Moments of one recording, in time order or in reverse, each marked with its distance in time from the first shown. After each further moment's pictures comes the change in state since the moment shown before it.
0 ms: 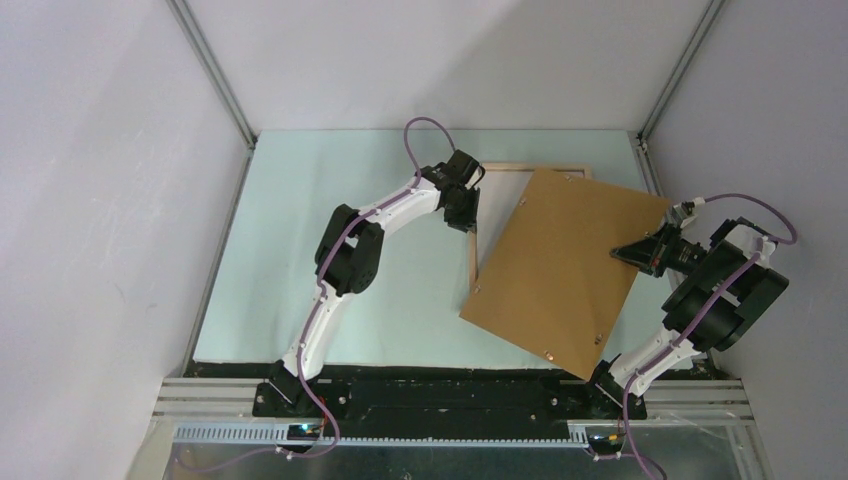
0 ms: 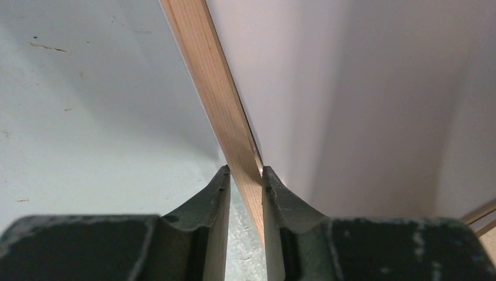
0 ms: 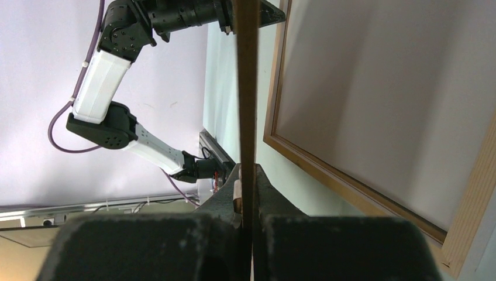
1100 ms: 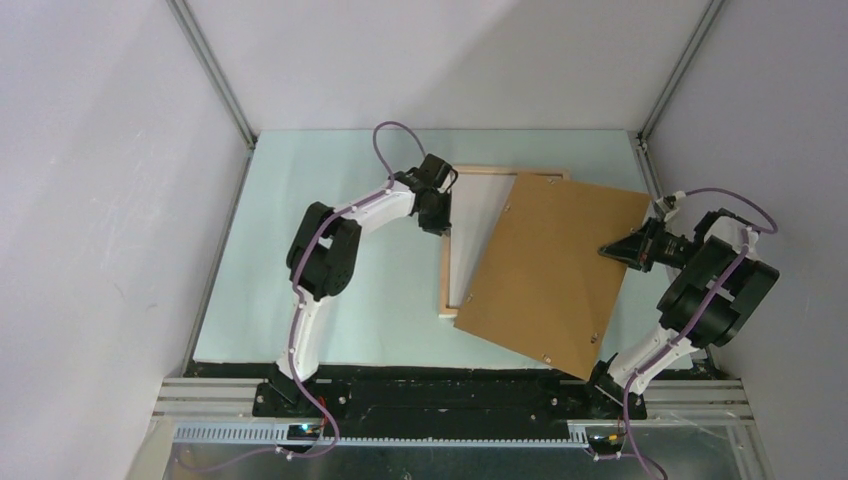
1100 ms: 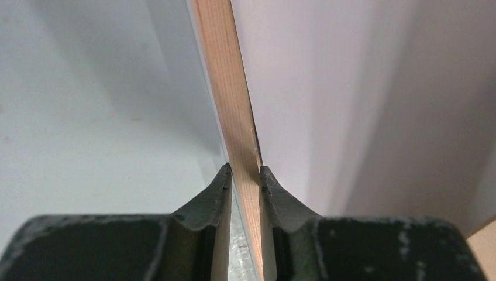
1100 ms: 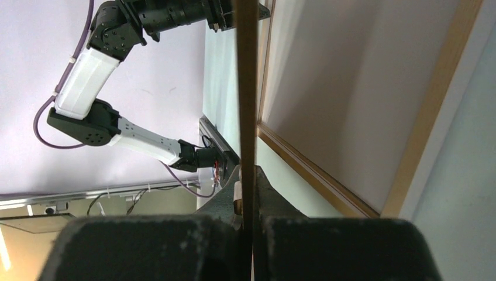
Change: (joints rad) left arm 0.071 -0.177 -0.290 0.086 -0.045 -0.010; right arm 0.092 0.000 -0.003 0.066 0.012 0.085
